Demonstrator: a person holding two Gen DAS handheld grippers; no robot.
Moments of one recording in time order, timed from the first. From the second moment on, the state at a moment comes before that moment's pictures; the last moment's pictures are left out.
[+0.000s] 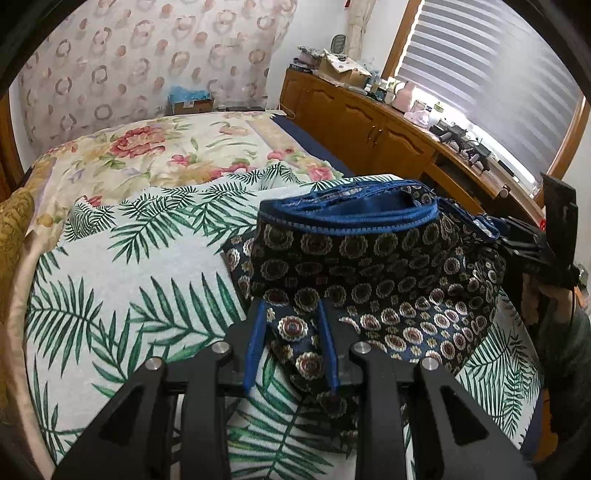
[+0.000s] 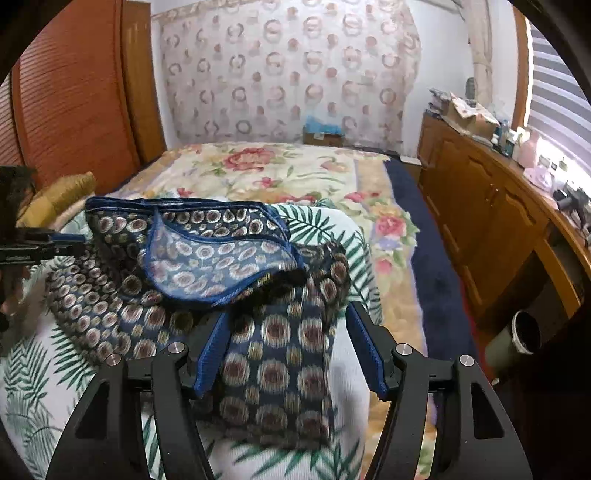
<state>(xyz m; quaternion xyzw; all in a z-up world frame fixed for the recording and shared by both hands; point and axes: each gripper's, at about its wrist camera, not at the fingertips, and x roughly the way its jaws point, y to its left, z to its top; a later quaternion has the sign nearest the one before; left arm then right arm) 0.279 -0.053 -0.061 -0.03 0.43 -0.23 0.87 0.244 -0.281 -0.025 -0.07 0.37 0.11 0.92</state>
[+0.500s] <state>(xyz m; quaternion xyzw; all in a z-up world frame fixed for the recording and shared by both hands) 0.314 -0.054 -0.063 -0.03 0.42 -0.21 0.88 0.281 -0.281 -0.017 -0.06 0.34 0.15 0.93</state>
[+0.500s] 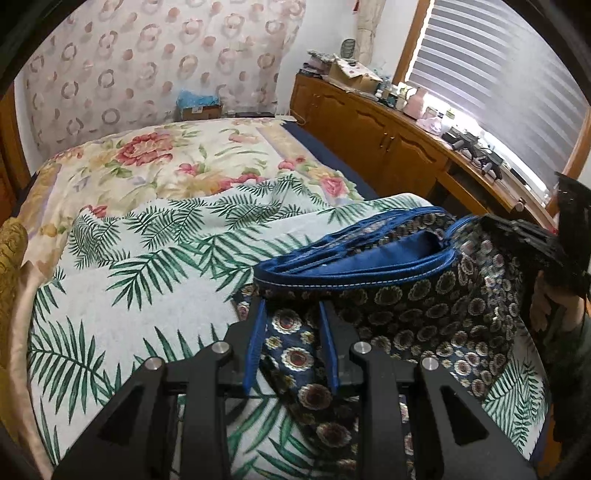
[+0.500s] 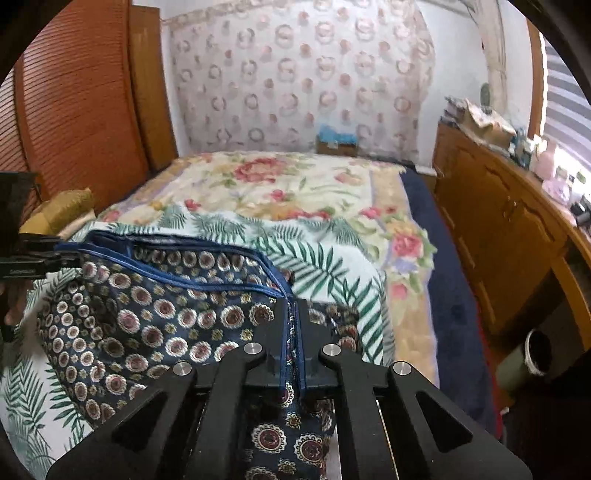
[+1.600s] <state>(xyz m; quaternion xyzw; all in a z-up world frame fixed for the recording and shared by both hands) 0.319 -0.057 -0.081 0.00 0.43 -0.20 0.88 0.293 -0.307 -0.056 -0.02 0.44 0.09 0.90</state>
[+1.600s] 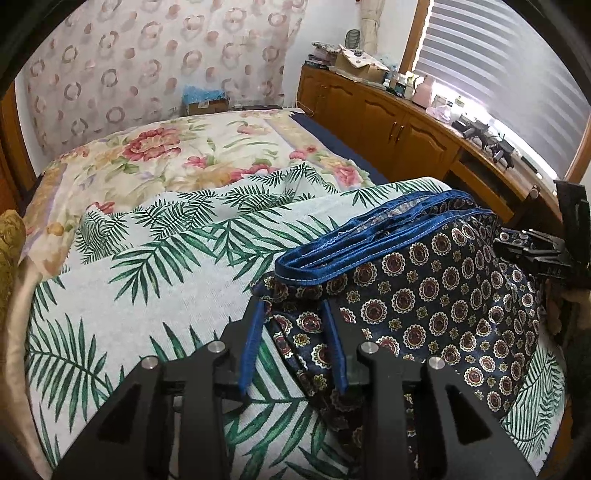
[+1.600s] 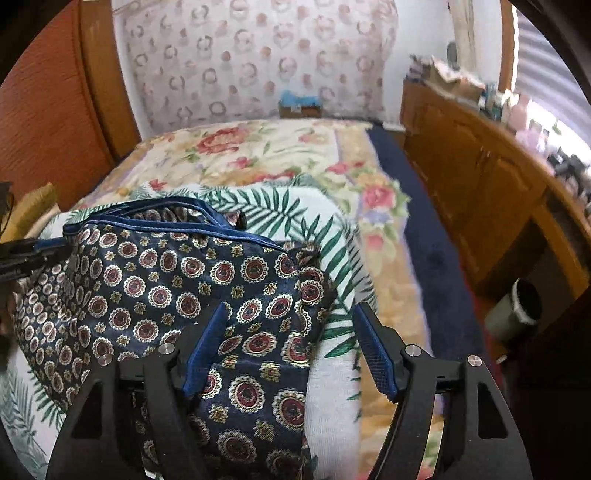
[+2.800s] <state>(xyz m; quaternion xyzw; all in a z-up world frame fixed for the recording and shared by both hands) 0.240 0.010 0.025 -0.08 0.30 -0.21 0.93 0.238 -0.235 0.033 -0.04 0.27 0.21 0.94</state>
